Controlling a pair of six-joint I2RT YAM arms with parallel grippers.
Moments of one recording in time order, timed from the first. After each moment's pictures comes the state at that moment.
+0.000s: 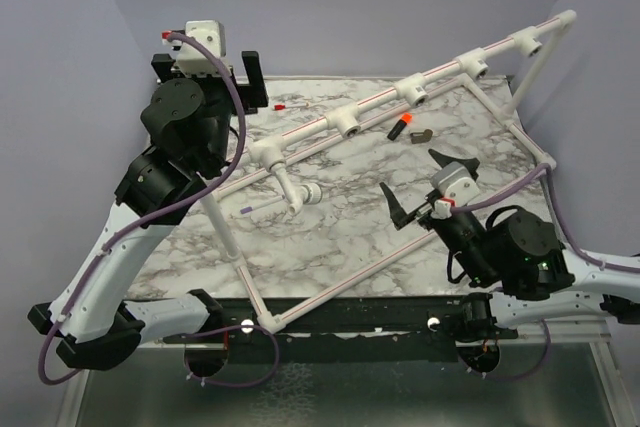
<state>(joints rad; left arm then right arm) -0.70 1.14 1.64 -0.41 -0.74 0.03 1.53 0.80 1.06 0.00 0.94 -0.57</state>
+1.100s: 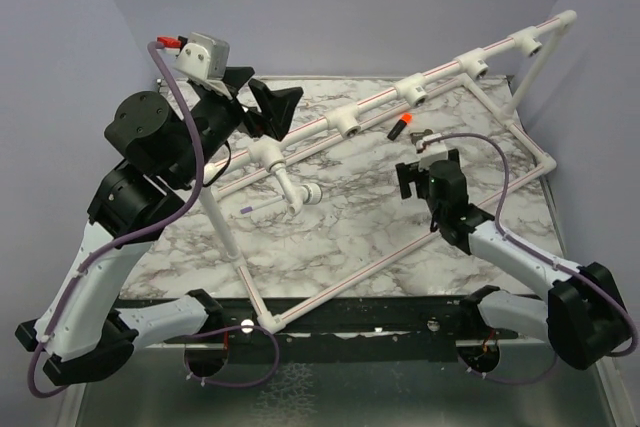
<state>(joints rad) -0.70 1.08 1.70 -0.46 -0.09 -0.14 0.52 1.12 0.56 0.19 0.40 -0.11</state>
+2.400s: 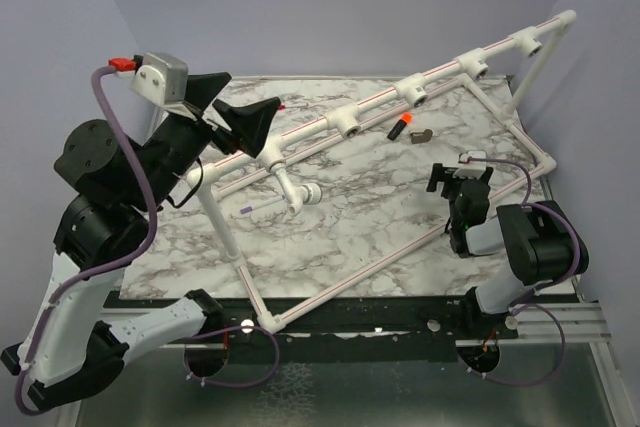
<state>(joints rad) -0.70 0.97 1.67 -0.49 -0.07 -0.09 0.10 1.60 0.26 1.20 0.24 -0.03</state>
